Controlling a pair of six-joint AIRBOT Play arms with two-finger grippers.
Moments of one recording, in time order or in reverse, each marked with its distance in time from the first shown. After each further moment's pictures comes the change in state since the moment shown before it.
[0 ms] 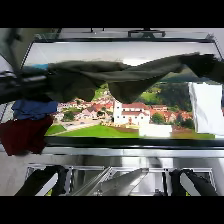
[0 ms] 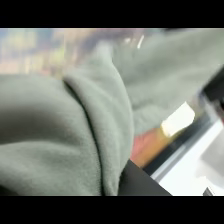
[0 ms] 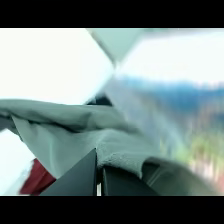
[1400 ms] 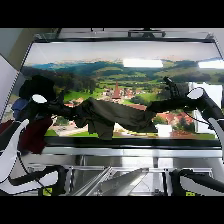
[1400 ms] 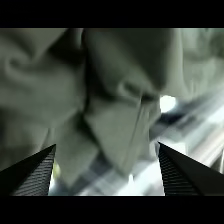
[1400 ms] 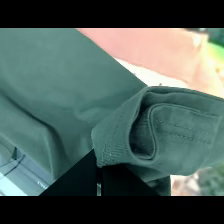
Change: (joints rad) left arm 0.165 -0.485 -0.474 0.031 -0.029 0.243; right arm 0.296 -0.406 -0.268 -0.668 -0.193 0.224
